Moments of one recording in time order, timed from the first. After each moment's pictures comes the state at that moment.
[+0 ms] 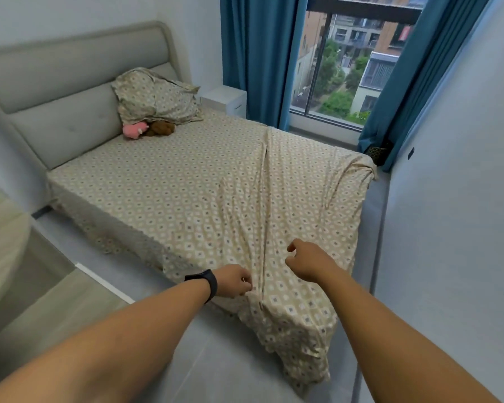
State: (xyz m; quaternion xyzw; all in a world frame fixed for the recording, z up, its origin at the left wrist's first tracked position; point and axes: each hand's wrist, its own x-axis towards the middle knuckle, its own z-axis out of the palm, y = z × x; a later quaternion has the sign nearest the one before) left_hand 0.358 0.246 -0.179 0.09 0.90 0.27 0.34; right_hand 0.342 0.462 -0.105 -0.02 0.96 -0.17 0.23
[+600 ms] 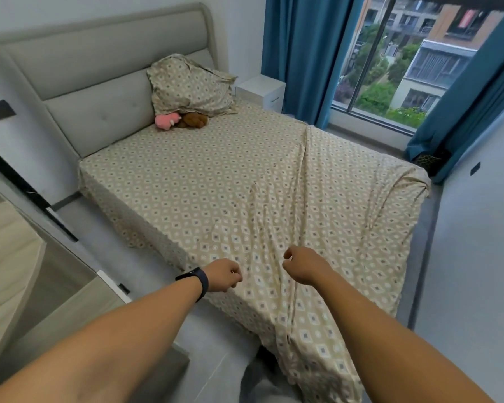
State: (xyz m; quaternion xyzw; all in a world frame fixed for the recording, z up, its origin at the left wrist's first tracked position) left_hand 0.237 0.101 -0.209 -0.06 0.88 0.35 0.31; right_hand 0.184 0.333 -0.158 -0.09 0.95 -0.15 0.27
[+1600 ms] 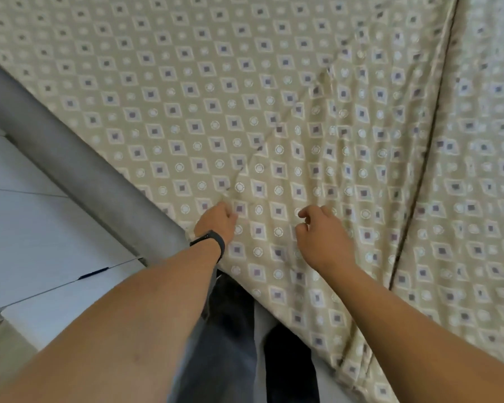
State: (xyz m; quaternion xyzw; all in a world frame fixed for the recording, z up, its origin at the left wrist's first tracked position) left_hand -0.076 -0.083 -0.623 -0.33 0.86 0.28 0.28; right_hand -0.119 0.133 -0.522 -0.03 0.94 -0.17 0.29
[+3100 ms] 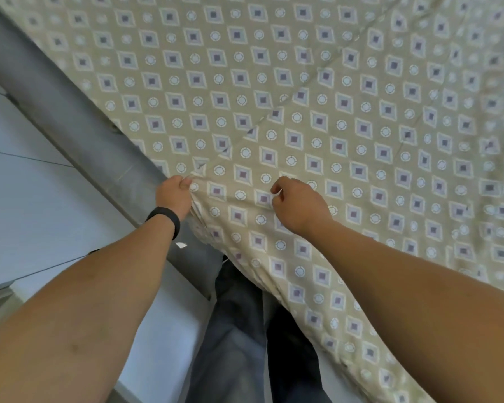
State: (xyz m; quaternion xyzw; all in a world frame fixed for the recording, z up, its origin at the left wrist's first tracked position) left_hand -0.032 -0.221 -0.670 -0.46 0.78 0.40 0.13; right_hand -0.138 0.033 -0.557 -0.14 0.90 -0.14 0.39
